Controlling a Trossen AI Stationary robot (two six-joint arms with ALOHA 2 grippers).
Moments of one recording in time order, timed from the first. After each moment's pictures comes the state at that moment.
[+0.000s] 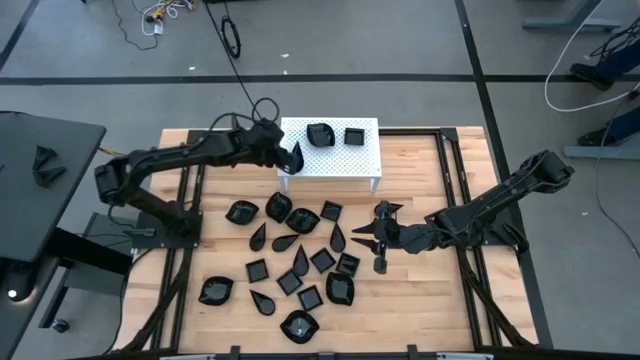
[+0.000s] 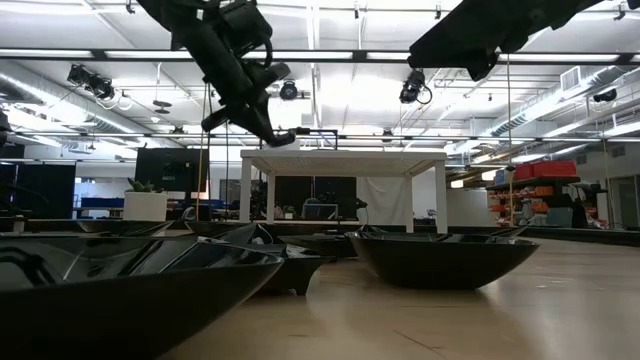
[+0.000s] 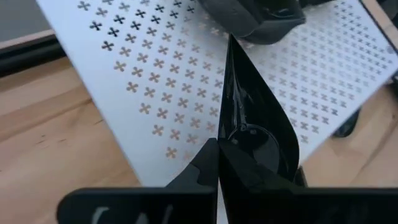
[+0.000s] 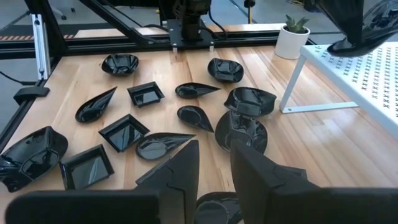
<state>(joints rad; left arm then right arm) 0.44 1.44 1.07 -0.42 -0.09 -0.60 0.44 1.28 0.69 0.14 0.54 0.23</state>
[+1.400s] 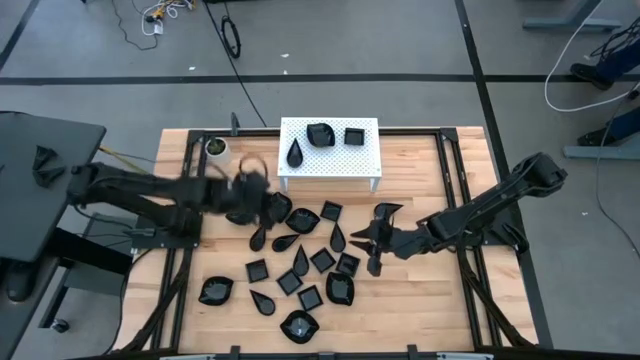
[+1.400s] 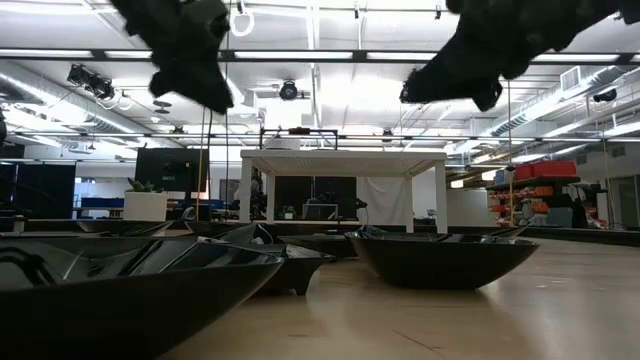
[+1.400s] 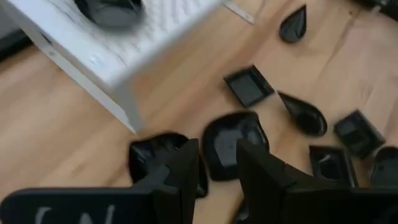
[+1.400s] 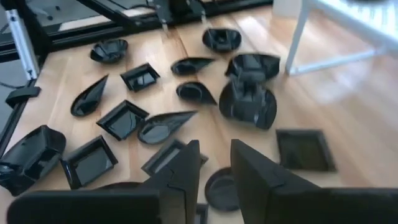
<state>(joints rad) -0.11 1.15 0.84 -0.51 -0.46 -0.66 0.42 1.38 0.69 0.12 0.53 0.47</state>
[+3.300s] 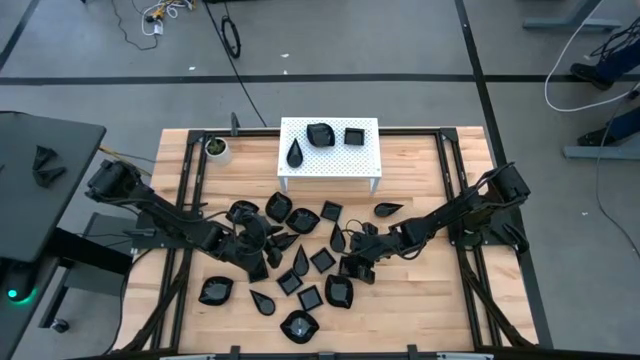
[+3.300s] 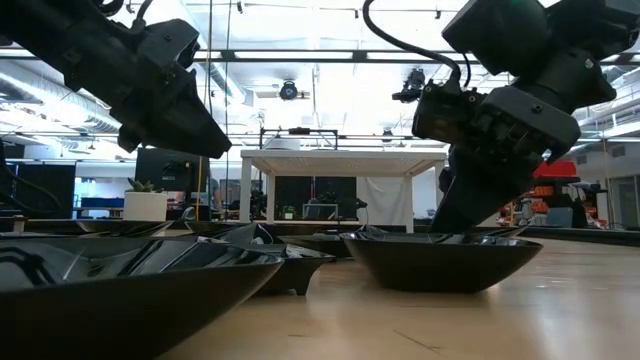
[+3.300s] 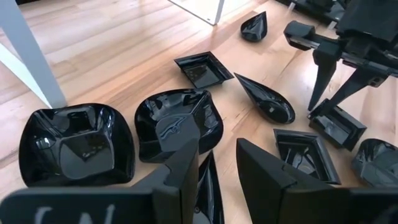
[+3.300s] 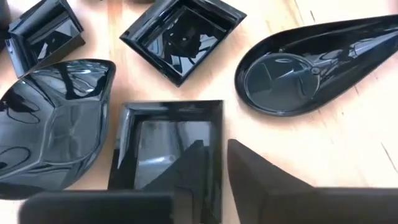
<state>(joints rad) -0.47 1.39 0.57 0.07 -0.82 -0.88 0.32 1.71 0.69 0.15 0.11 0.50</state>
